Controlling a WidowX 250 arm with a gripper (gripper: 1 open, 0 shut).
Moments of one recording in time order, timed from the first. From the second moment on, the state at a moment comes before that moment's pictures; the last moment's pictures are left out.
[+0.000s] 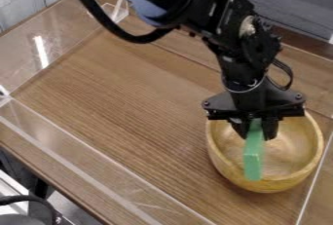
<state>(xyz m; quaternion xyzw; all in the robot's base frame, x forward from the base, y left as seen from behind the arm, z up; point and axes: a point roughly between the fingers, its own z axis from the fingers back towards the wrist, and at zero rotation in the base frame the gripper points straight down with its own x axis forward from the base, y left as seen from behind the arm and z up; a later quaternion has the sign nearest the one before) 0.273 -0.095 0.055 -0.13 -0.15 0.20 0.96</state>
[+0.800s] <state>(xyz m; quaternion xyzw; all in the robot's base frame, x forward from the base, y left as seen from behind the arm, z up) 0.273 -0.096 0.047 -0.14 -0.14 0.20 0.96</state>
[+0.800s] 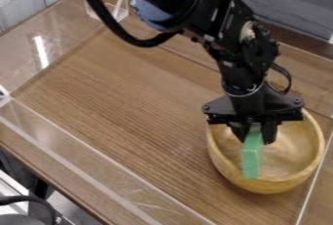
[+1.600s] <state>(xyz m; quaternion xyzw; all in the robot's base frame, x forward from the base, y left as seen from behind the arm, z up) 0.274 -0.097 0.046 -0.14 -0.14 0.19 0.96</state>
